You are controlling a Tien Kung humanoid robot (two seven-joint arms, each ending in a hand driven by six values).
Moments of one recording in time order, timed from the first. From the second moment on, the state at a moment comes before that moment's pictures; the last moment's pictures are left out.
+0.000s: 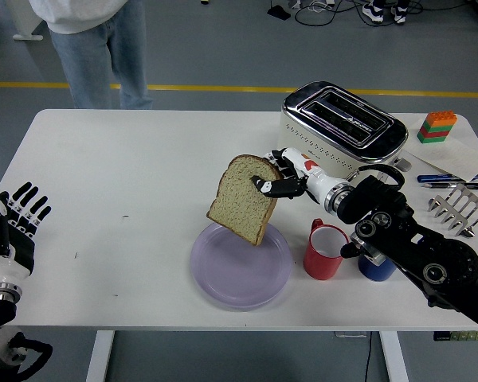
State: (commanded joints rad) left arm 0.07 0.16 -1.47 -1.38 0.72 0.24 -0.24; right arm 0.76 -0.15 0.58 1.16 -1.06 -0.23 -0.24
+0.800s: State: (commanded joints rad) left arm 0.06 0.15 -1.47 -1.37 0.71 0.25 -0.26; right arm 0.69 -0.10 0.44 1.11 -1.08 -0.28 -0.20
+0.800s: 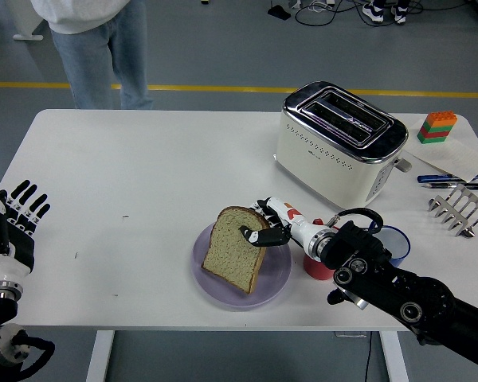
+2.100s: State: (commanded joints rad) left arm 0.06 0.15 -1.45 -1.37 0.69 0.25 -0.28; right arm 0.70 -0.09 0.43 1.02 -1.37 -0.25 -0.07
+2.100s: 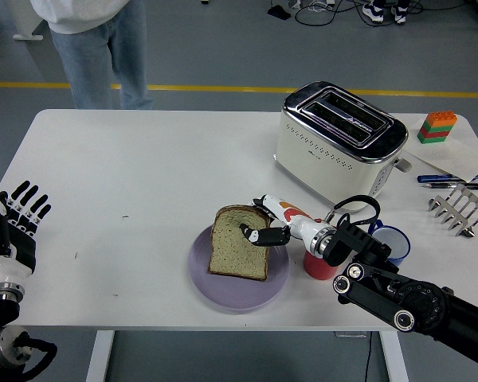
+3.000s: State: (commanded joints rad) left arm 0.06 0.15 -1.45 -1.37 0.69 0.25 -0.29; right arm 0.71 -0.10 0.48 1.01 -1.53 -0.30 -0.02
